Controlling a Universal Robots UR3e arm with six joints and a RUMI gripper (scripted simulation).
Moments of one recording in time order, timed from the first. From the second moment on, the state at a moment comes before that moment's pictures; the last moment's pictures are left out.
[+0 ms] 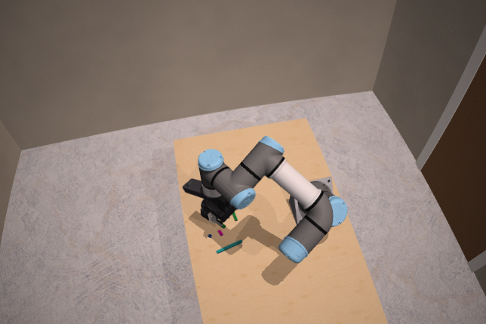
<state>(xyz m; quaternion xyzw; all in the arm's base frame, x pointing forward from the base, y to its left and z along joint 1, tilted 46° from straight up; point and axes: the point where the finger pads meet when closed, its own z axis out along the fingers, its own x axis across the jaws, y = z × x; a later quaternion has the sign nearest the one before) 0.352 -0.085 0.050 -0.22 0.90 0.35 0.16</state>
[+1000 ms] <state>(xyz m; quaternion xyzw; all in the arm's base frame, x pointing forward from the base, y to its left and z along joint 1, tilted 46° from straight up) 0.351 -0.116 0.012 -0.06 0.92 0.38 0.09</state>
